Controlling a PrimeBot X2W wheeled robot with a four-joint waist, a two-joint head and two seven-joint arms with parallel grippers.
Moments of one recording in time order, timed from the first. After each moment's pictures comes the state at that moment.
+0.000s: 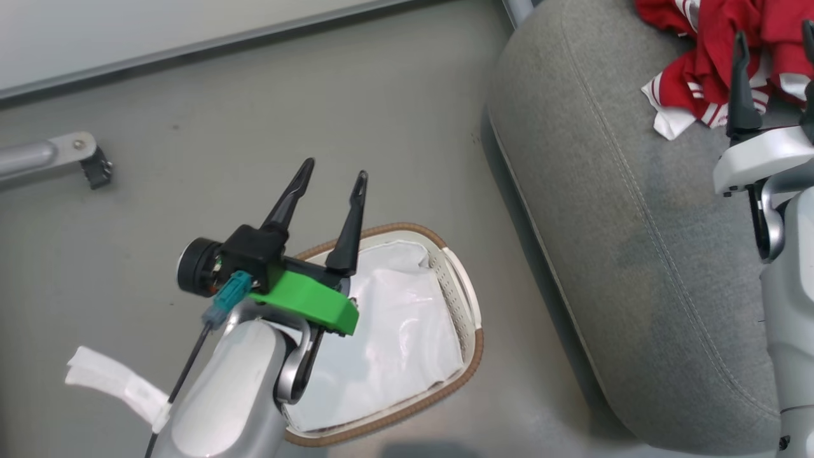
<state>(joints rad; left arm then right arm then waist) -0.46 0.11 -0.49 0.31 -0.37 -0.03 -0.26 -0.70 -0.20 -0.17 0.47 -0.14 0.13 -0.26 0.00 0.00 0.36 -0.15</state>
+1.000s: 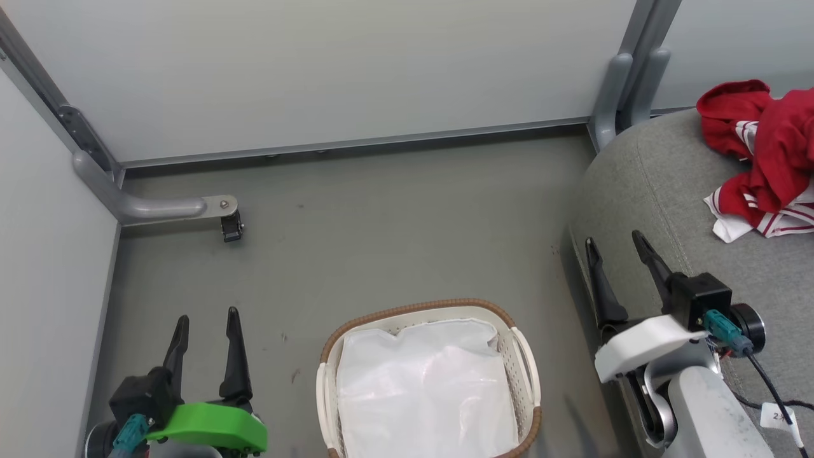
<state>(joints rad) -0.04 0.06 -0.06 0.26 -0.30 -0.06 -0.26 -0.26 -0.05 0.05 0.34 0.13 0.13 -0.26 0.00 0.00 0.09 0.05</state>
